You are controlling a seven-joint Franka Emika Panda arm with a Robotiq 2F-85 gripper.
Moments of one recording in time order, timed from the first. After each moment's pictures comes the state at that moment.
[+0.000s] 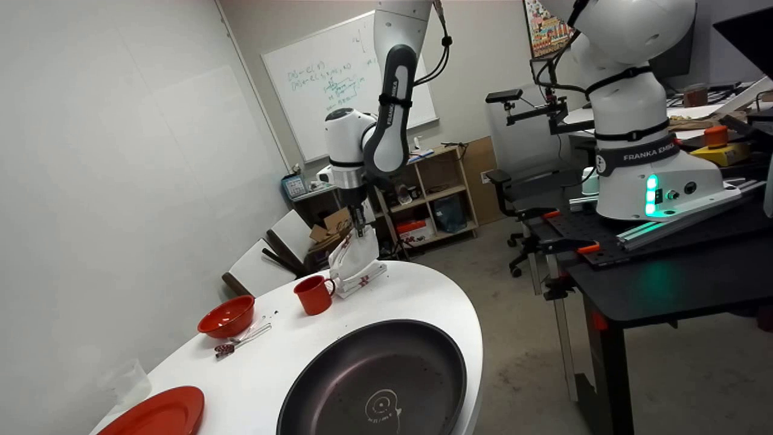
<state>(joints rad) -0.06 0.51 -0.17 -2.07 -0.47 2.88 -0.16</state>
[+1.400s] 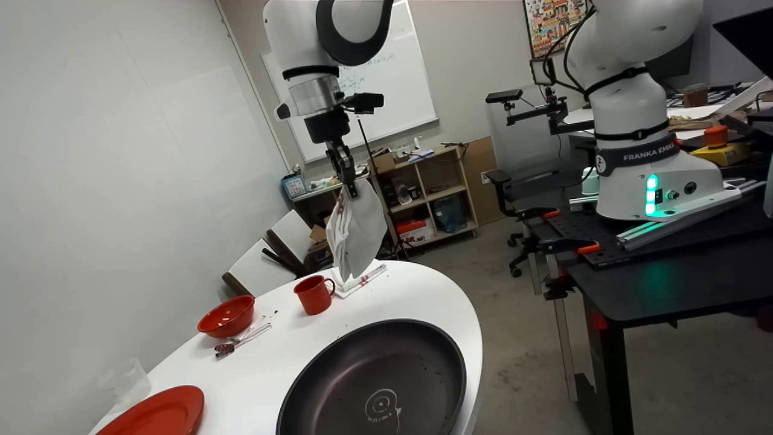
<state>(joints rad) 0.08 0.07 0.09 -2.15 -0.17 2.24 -0.20</state>
